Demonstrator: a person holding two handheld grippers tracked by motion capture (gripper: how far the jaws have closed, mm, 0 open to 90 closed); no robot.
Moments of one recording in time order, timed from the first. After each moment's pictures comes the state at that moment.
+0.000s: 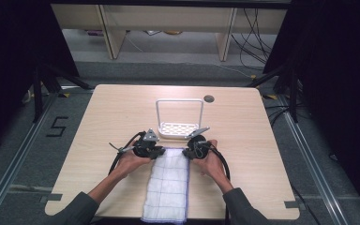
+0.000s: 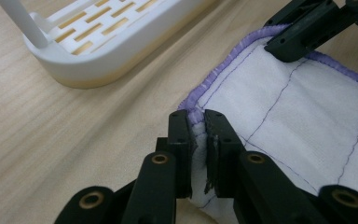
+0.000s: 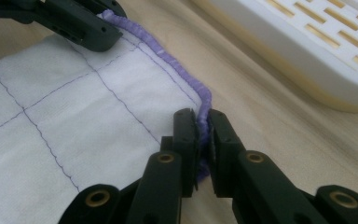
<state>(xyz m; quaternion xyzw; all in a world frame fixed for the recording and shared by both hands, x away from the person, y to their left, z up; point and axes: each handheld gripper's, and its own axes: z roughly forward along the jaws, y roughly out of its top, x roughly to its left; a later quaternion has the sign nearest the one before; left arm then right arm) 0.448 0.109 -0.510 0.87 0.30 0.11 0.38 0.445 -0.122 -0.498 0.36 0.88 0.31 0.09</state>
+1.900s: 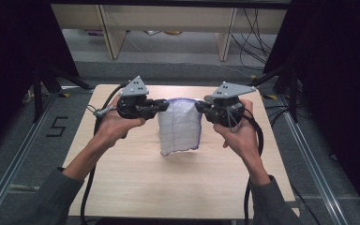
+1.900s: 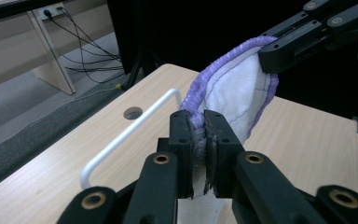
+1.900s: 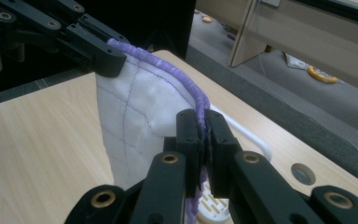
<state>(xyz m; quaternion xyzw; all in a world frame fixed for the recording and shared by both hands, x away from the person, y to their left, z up) 0.432 0.111 -0.292 0.80 0.25 0.18 0.52 0.407 -0.158 -0.281 0.30 0.81 0.46 0.23</state>
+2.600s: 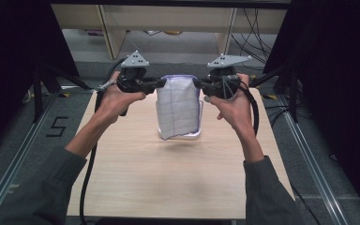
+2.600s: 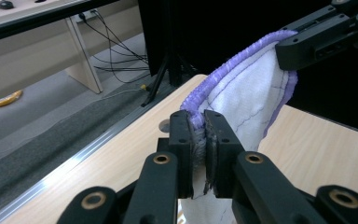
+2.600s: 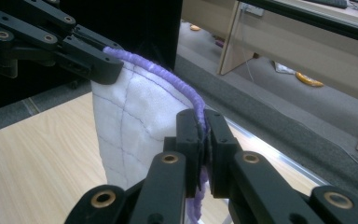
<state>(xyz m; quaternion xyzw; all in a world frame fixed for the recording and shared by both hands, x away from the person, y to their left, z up) 0.477 0.112 -0.258 0.79 0.28 0.22 0.50 0.455 -0.148 -0.248 0.32 0.79 0.47 0.24</state>
